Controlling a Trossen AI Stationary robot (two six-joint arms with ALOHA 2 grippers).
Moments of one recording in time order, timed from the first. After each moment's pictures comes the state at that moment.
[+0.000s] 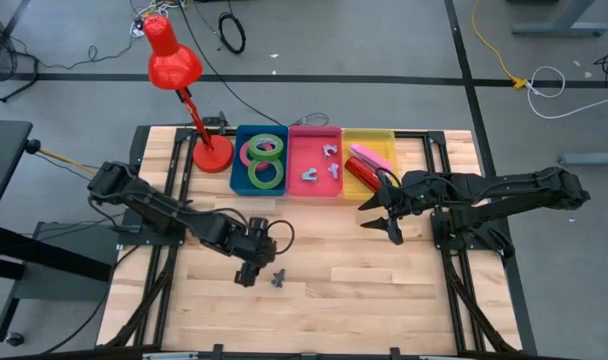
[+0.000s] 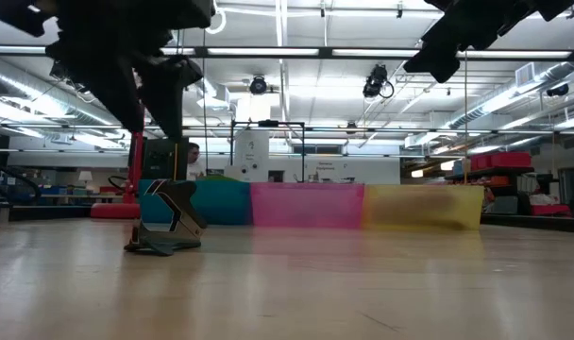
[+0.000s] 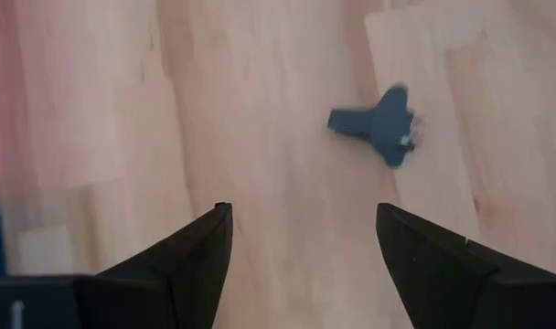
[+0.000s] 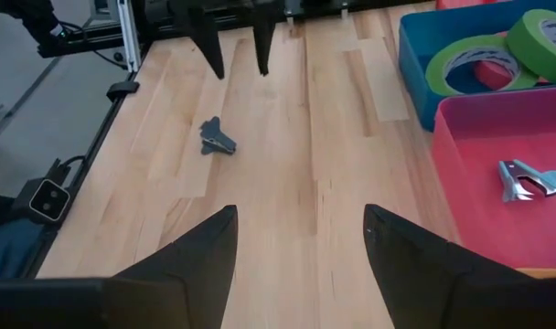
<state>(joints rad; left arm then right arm) -0.38 1.53 1.05 -0.66 -0.17 -0.15 0.02 0.93 0.72 -0.34 -0.12 0.12</state>
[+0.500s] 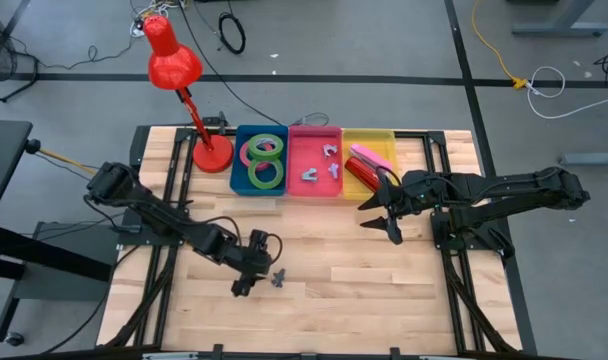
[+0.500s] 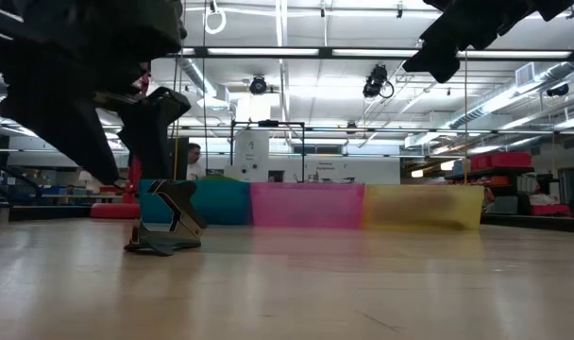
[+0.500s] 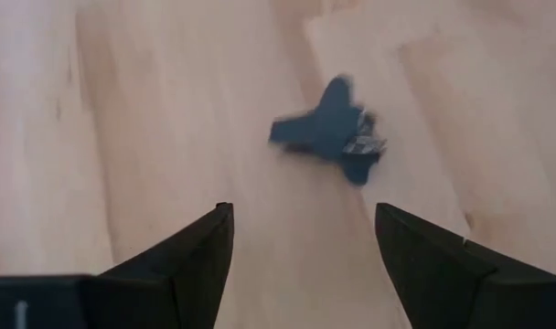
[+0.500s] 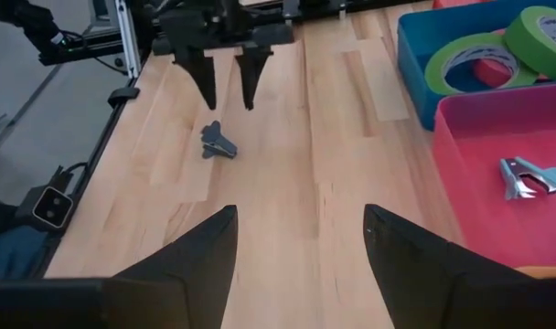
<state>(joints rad) -0.45 1.53 0.79 -0.25 -0.18 -0.11 0.02 0.93 0.72 -0.33 -0.12 0.15</state>
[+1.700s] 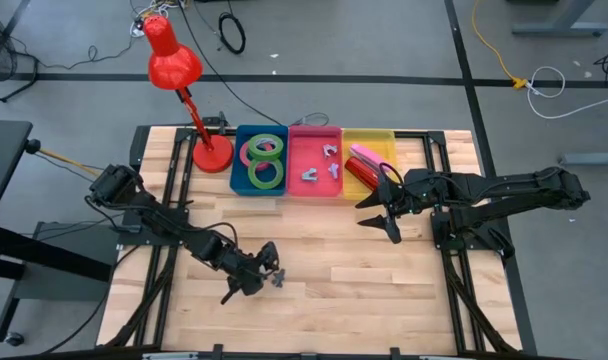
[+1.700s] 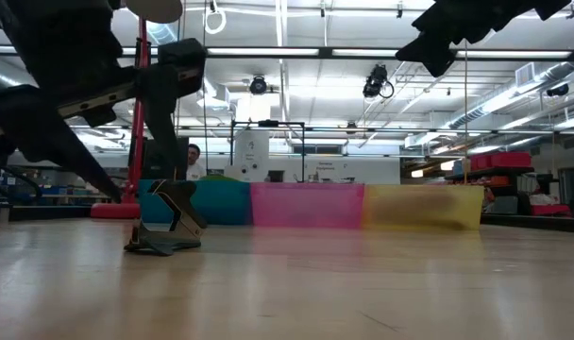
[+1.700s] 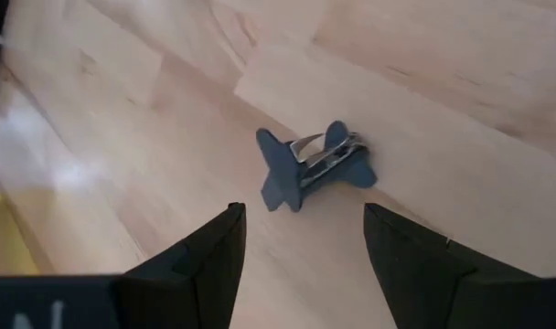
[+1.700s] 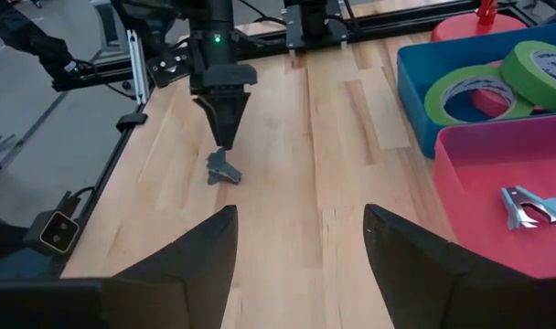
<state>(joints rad) -0.51 1.57 0.74 -0.05 -0.26 0.67 0.02 0.93 0.72 -0.26 -0.12 0.15</state>
